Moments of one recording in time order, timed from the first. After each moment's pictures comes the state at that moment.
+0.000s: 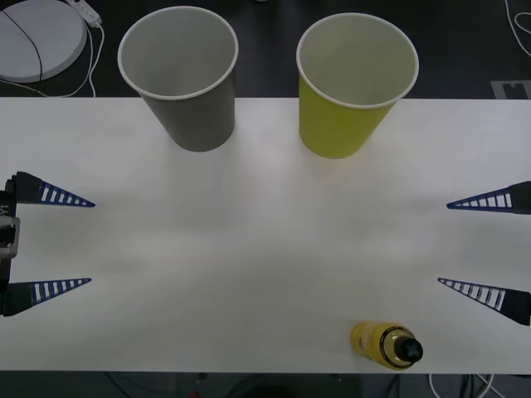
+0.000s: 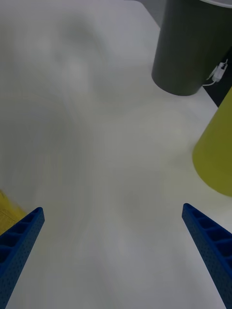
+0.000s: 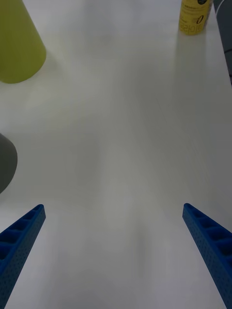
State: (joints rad) right arm 0.43 -1.14 -0.24 -2.01 1.06 -0.93 0.16; left arm 0.26 1.13 0.26 -2.01 -1.31 -1.13 -0.09
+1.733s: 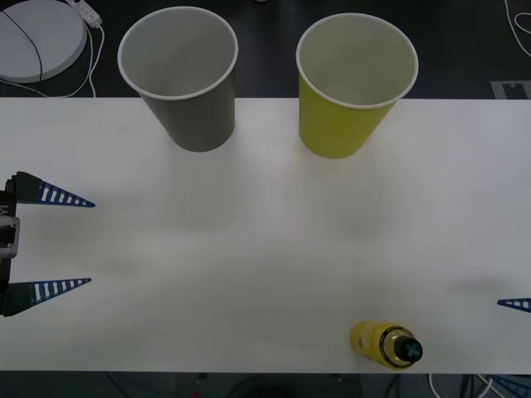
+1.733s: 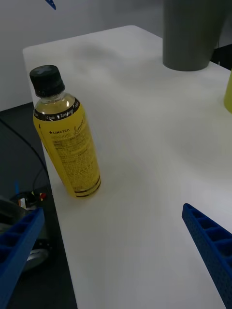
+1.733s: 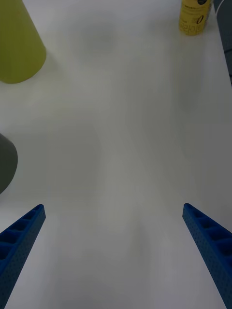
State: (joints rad) right arm 0.47 -0.93 -0.16 -1.34 0.80 -1.41 0.69; left arm 0.26 1.13 0.26 -2.01 -1.31 -1.13 -0.09
